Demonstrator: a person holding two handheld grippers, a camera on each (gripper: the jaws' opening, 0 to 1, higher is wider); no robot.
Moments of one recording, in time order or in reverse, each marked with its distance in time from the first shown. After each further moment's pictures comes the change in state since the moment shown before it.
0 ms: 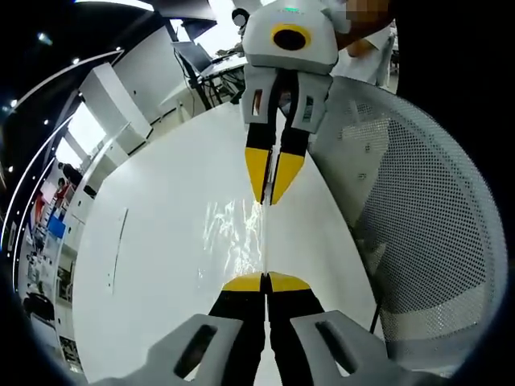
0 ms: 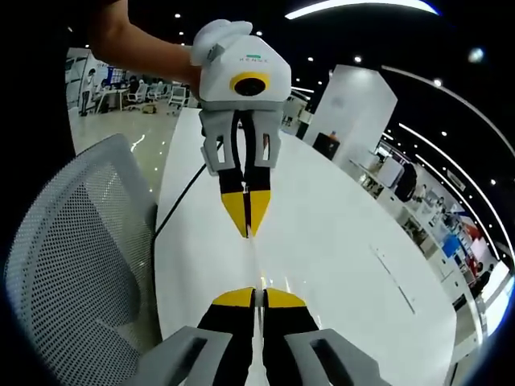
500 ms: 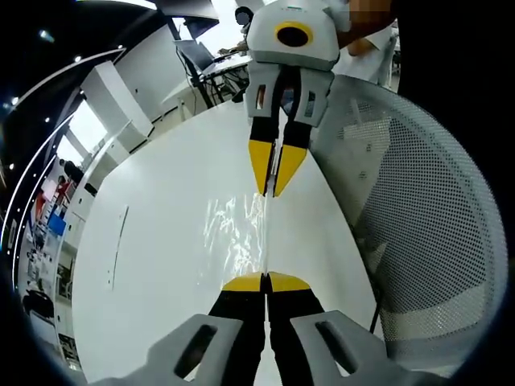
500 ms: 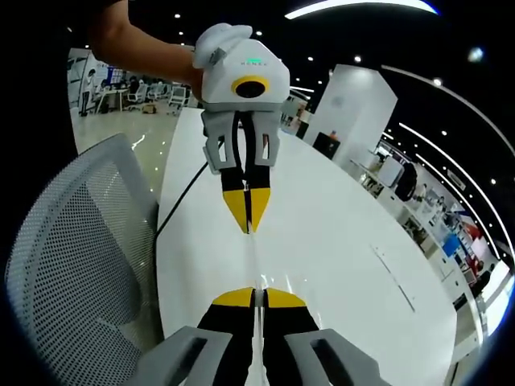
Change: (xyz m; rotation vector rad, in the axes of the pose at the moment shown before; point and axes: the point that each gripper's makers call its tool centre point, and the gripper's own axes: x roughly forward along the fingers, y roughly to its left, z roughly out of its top) left arm -0.001 0.000 -0.005 -0.008 0.004 0.004; right arm -0.003 0.002 -0.002 0.002 0.000 0.003
